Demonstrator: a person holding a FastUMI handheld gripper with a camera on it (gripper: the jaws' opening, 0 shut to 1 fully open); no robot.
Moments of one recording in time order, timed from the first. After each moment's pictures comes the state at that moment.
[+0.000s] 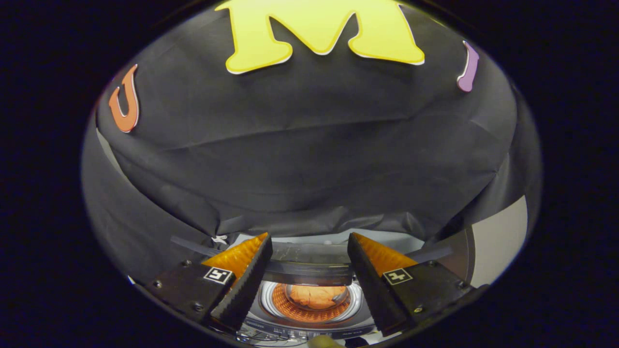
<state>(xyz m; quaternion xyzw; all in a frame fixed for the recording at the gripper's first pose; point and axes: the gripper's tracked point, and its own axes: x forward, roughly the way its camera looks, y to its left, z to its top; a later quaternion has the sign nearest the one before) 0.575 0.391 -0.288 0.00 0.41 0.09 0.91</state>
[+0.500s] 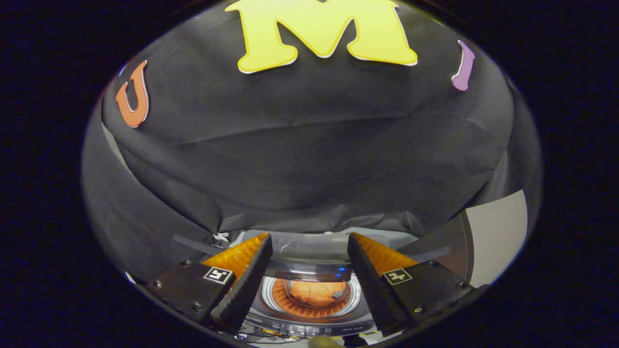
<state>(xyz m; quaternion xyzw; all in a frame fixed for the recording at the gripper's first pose) 0.540 0.384 -0.288 0.00 0.41 0.10 0.91</state>
